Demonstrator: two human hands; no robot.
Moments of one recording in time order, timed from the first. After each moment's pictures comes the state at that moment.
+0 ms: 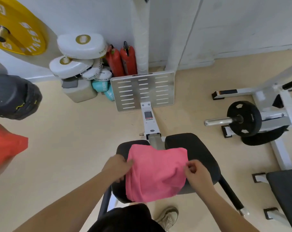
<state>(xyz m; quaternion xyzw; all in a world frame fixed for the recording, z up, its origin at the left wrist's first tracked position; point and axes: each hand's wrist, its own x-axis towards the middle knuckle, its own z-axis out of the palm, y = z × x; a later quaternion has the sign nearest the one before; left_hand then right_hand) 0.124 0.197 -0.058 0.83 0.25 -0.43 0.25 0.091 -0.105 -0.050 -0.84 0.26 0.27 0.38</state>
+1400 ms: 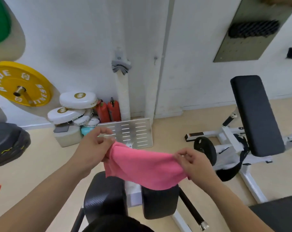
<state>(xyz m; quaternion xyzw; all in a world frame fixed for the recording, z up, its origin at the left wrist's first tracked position) 0.090 0.110 0.199 0.81 0.15 -0.04 0.57 0.058 -0.206 0.177 -0.88 0.04 0.09 0.46</state>
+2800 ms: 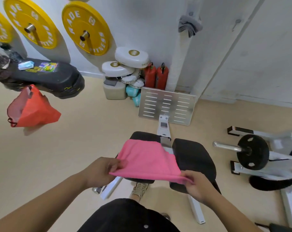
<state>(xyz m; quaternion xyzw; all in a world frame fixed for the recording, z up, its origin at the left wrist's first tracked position) -0.084 0.239 0.031 0.88 0.09 -0.25 0.40 0.016 -0.133 0.014 -0.88 -0.12 0.38 0.28</state>
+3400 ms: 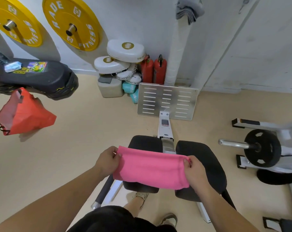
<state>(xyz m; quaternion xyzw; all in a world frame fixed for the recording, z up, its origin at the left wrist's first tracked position) 0.011 0.248 -0.044 0.82 0.34 -0.21 0.41 0.081 -0.078 -0.046 -0.88 0.12 0.26 0.38</state>
